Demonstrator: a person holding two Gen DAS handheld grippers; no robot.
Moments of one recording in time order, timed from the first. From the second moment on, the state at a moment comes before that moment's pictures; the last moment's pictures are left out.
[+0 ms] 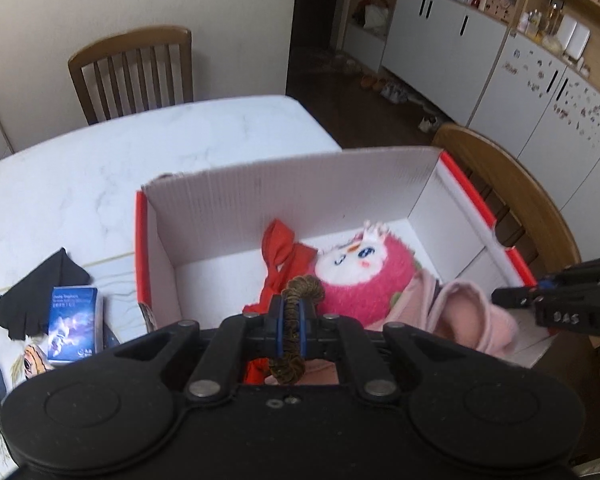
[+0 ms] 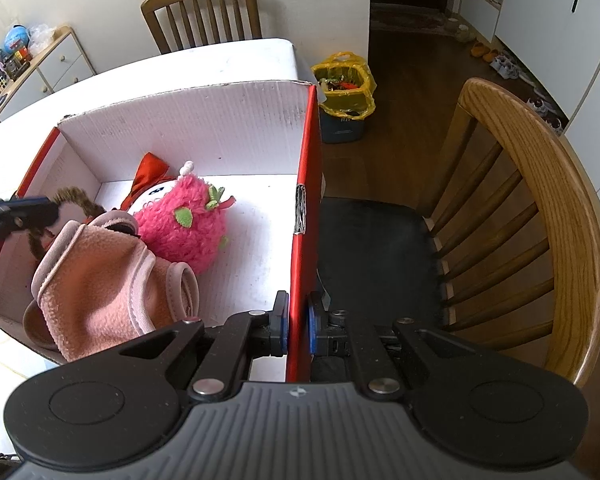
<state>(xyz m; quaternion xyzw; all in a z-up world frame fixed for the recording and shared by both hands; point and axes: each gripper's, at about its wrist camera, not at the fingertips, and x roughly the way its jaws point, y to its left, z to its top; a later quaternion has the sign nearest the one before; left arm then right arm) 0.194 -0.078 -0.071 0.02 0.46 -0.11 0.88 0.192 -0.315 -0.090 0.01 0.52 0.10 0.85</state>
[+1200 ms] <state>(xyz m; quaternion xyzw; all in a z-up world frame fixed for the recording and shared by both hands) 0.168 -0.067 -0.050 -0.03 0.46 -0.02 0.89 0.193 -0.323 -0.089 0.01 0.52 0.13 0.85</state>
